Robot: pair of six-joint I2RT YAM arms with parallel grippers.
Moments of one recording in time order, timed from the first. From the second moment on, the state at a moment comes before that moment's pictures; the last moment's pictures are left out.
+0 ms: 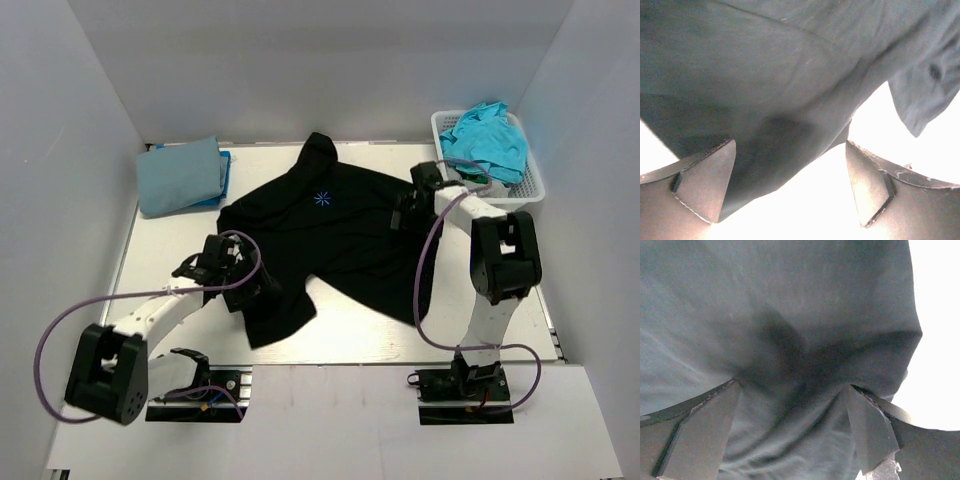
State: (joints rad) left arm -0.30 1.20 0.53 -0.34 0.31 -0.76; right arm 0.25 1.87 1.25 -0.59 0.02 0.38
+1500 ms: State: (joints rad) left arm -0.66 1.26 0.54 -0.67 0.22 -0.89; right arm 0.19 0.99 0.59 -0.87 -0.10 0.63
